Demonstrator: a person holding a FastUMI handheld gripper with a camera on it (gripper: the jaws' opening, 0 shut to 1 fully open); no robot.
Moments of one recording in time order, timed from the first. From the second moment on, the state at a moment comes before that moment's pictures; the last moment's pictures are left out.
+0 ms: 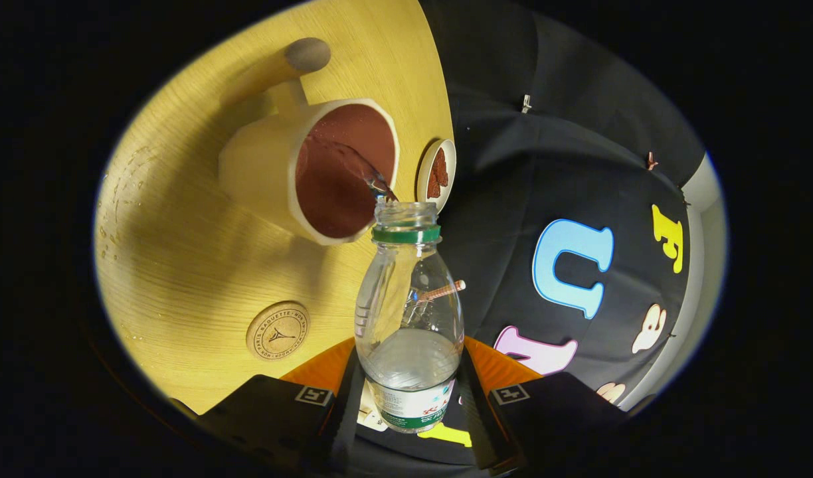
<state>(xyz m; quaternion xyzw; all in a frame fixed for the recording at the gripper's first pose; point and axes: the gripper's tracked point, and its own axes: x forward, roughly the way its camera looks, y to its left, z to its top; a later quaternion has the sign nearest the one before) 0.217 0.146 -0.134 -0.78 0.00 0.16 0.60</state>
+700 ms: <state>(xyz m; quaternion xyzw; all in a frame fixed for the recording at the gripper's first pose) 0.225 0.150 -0.121 -0.82 -0.03 0.16 0.54</state>
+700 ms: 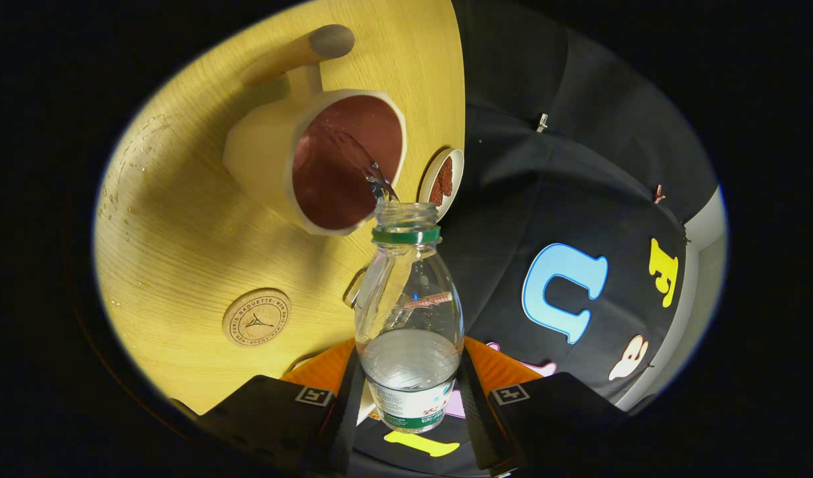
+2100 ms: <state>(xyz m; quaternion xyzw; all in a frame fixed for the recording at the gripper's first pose) 0.220 0.172 -0.098 -0.88 -0.09 0.17 0.43</state>
